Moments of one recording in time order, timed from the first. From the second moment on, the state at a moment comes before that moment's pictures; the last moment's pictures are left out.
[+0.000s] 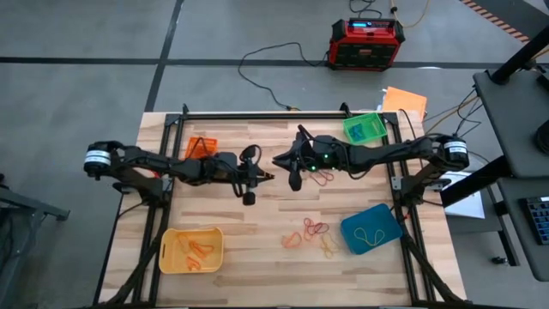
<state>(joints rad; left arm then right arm) 0.08 1.43 0.64 0.47 -0.01 0.20 -0.14 1.57 0.95 0.36 -0.03 0.12</state>
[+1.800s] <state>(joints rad) 0.09 1.14 0.63 0.26 -0.07 0.08 -0.12 1.68 1.19 -0.05 -0.05 -0.14</state>
